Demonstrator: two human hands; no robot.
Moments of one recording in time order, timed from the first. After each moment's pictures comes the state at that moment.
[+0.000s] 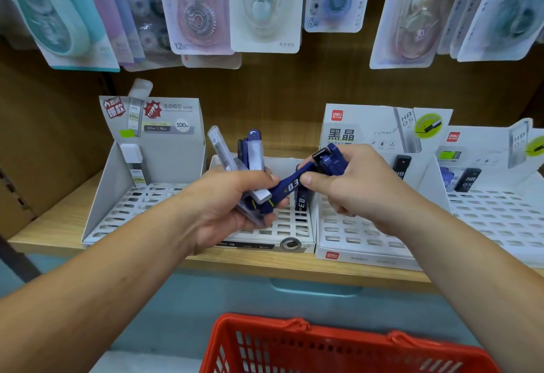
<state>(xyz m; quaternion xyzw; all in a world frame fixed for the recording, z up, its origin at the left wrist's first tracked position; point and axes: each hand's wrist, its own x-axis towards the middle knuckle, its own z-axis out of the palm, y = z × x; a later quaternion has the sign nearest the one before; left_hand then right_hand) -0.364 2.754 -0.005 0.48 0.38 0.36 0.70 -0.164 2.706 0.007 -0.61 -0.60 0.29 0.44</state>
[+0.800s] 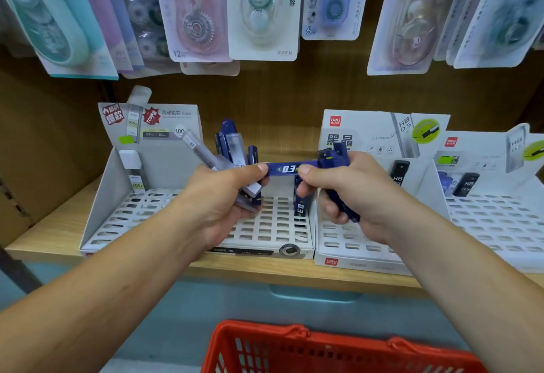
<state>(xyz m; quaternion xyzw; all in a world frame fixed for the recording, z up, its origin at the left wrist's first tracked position) -0.358 2.762 -0.005 0.44 0.40 0.48 0.65 -0.171 2.706 0.012 -0.59 -0.48 0.43 0.48</state>
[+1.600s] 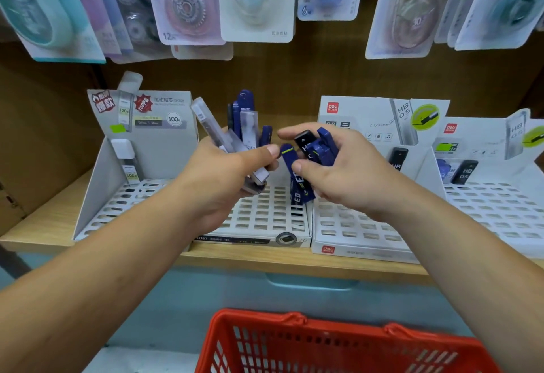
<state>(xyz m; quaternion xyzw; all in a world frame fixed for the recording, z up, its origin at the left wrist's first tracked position) -0.355 2.758 0.004 0.55 0.39 0.45 0.58 -0.169 2.706 0.015 -0.54 -0.64 0.30 0.45</state>
